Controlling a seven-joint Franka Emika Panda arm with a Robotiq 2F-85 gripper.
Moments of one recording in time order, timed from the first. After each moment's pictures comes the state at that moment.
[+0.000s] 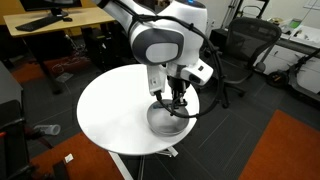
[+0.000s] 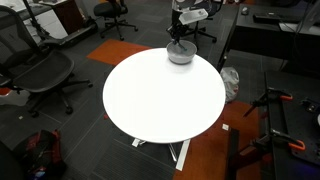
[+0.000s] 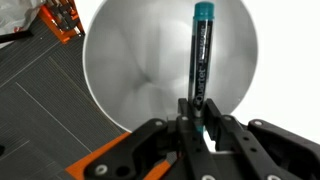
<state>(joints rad) -0.23 0.72 -0.15 -1.60 0.17 2.40 0.12</state>
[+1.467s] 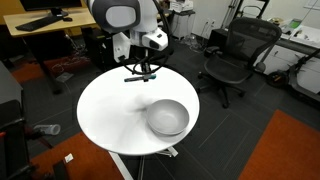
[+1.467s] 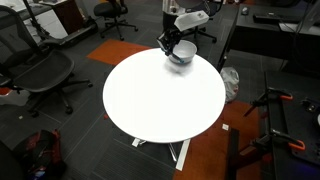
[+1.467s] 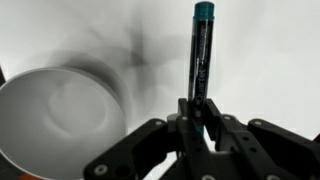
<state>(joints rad) -0.05 0.49 -0.10 -1.86 0.16 2.43 0.20</state>
